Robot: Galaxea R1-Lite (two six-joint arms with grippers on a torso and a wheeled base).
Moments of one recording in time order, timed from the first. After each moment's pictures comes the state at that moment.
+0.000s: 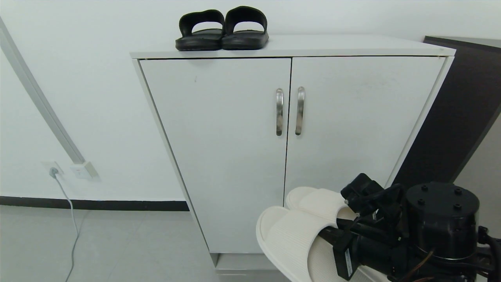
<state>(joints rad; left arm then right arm) -0.03 0.18 -0.24 0.00 -0.06 -0.04 0.86 1.59 -0.51 -0.77 -0.09 0.05</state>
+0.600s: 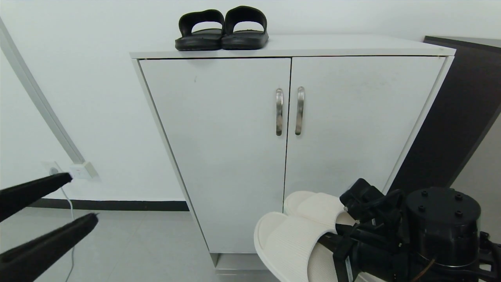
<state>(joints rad) -0.14 0.82 -0.47 -0.33 -0.50 -0.06 0.88 1.59 -0.50 -0.77 -0.08 0.05</state>
